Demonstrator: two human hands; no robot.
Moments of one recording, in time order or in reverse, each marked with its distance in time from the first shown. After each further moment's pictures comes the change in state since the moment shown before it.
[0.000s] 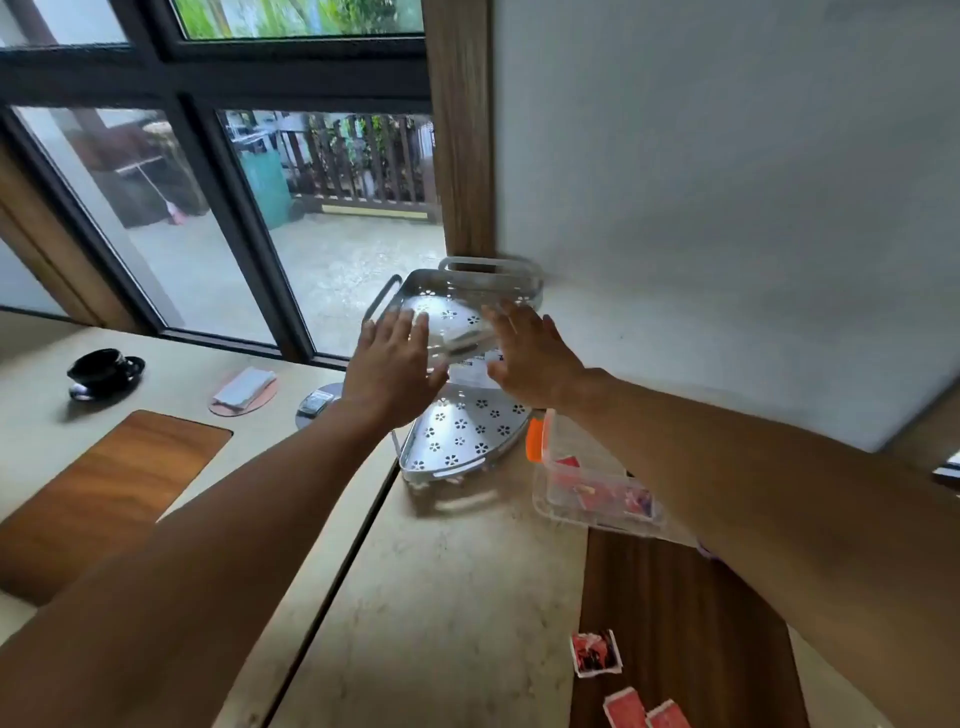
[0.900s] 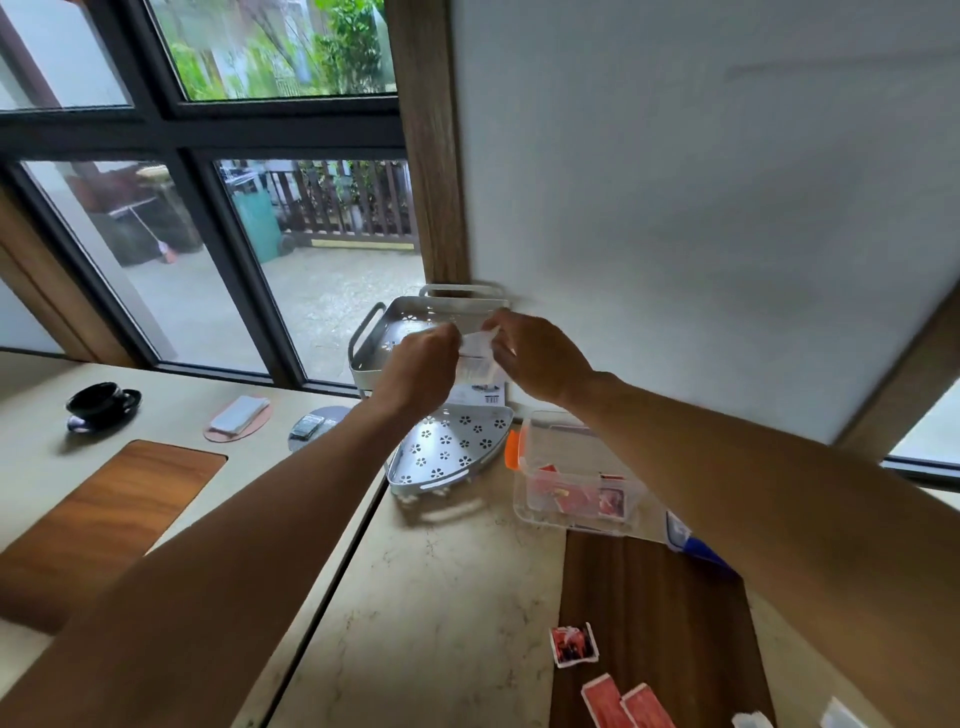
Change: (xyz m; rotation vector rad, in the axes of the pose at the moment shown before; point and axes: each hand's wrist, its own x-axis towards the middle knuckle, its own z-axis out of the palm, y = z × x) left_hand -0.001 0.061 -0.055 -0.401 0.176 0.100; right_hand -0.050 -0.001 -0.065 0.197 0.268 -0.088
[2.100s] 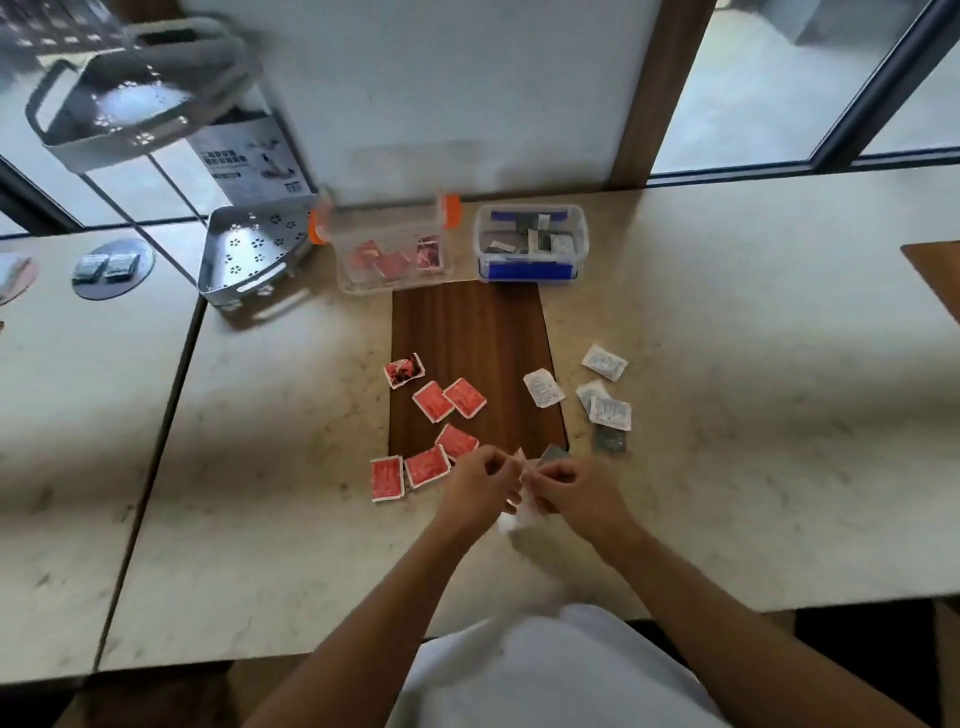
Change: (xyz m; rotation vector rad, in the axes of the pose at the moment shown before) left_hand -0.401 0.277 0.143 -0.844 -0.821 -0.634; right_hand -0.555 -0.029 -0.005 0.717 -0.010 1.199
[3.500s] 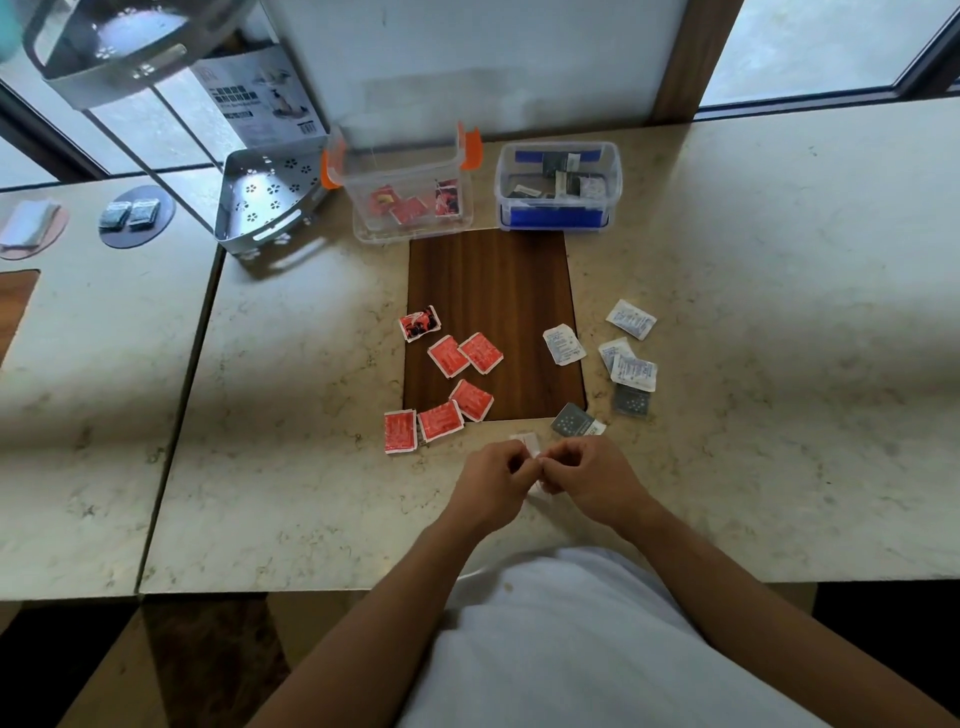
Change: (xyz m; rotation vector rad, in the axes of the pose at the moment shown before) left_hand -0.021 -0.017 0.016 0.347 -0.047 0.023; right_hand -0.008 0.011 0.000 -0.214 -0.139 -0.047
